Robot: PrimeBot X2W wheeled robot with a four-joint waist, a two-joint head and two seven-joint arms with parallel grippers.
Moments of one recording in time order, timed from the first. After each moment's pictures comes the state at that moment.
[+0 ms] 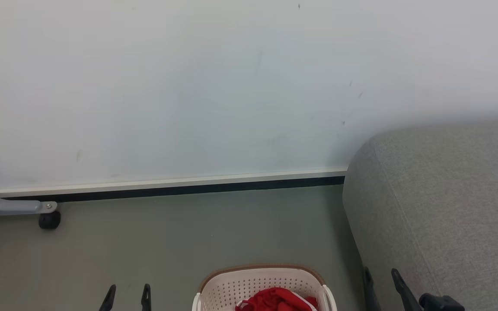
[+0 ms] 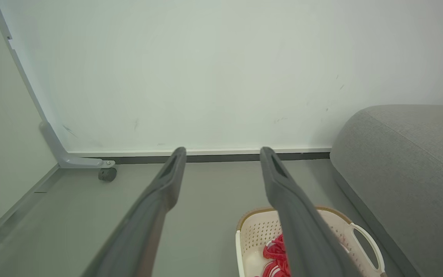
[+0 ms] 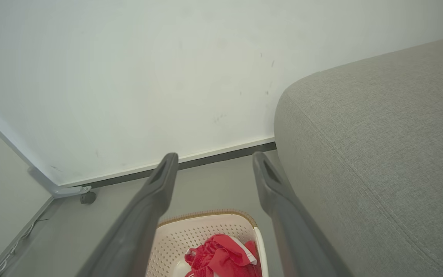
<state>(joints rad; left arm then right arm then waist) 0.15 0.13 -0.17 0.18 -0.28 0.07 -0.23 0.03 -0.06 0.29 0.27 0.42 -0.10 -0.22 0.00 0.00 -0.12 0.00</state>
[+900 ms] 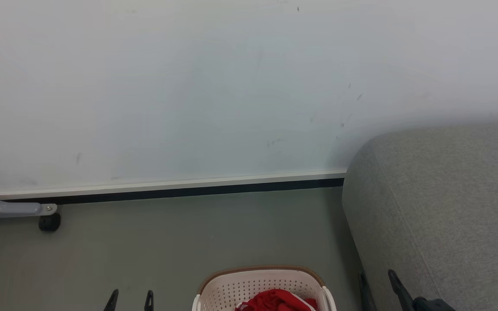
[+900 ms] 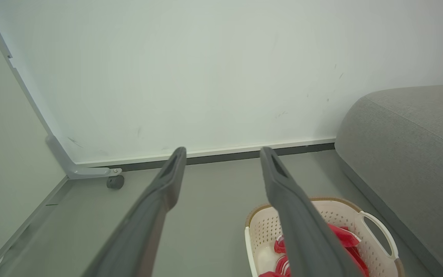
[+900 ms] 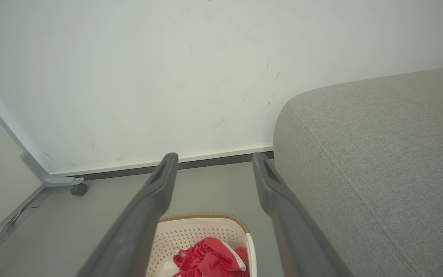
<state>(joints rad) 0.17 0.12 -0.17 0.20 -0.18 0.07 -0.25 0.04 -0.06 0.30 0.27 0.31 -0.11 -0.25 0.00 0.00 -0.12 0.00</state>
